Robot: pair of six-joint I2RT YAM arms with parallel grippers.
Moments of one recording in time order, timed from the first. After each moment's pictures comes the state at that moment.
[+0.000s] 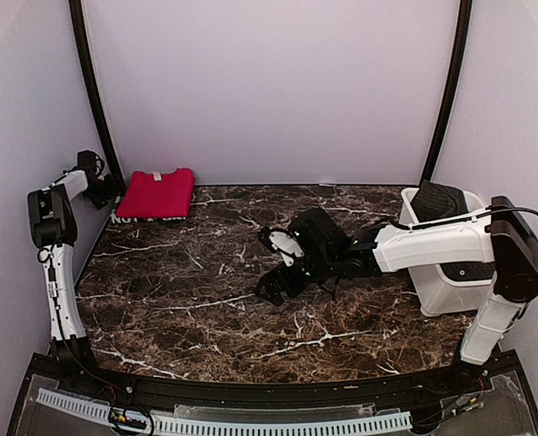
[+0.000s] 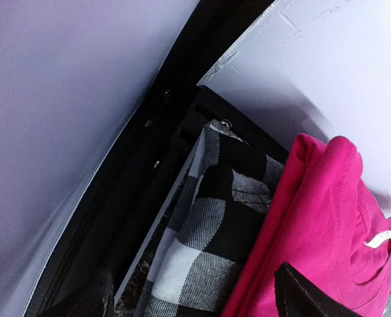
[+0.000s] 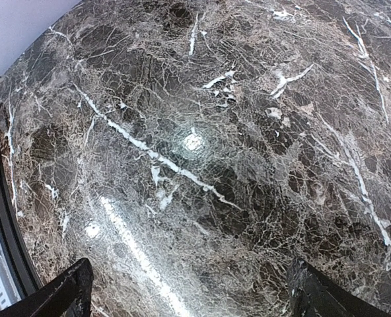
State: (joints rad) left arm 0.29 2.50 2.20 -0.52 0.18 -0.44; right arm 1.01 1.73 1.13 -0.19 -0.11 0.20
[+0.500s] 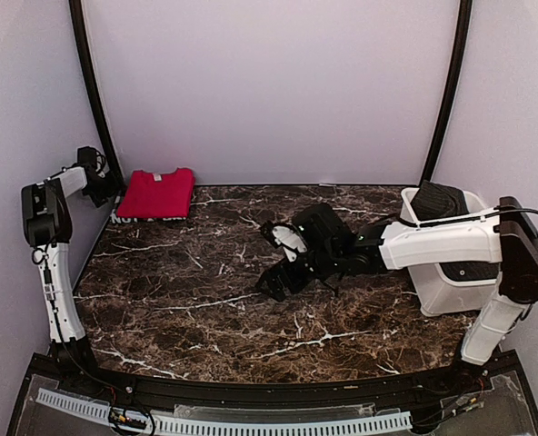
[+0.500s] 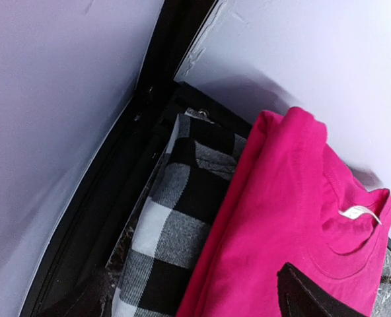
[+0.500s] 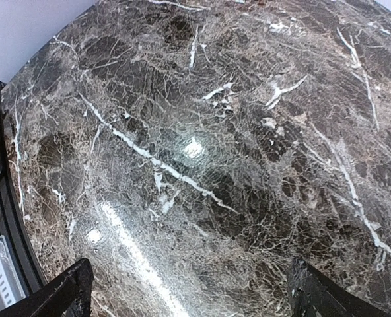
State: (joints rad) left arm 0.27 2.37 2.04 -0.47 0.18 -0.40; right arm 1.00 1.70 1.13 -0.20 -0.11 0.20
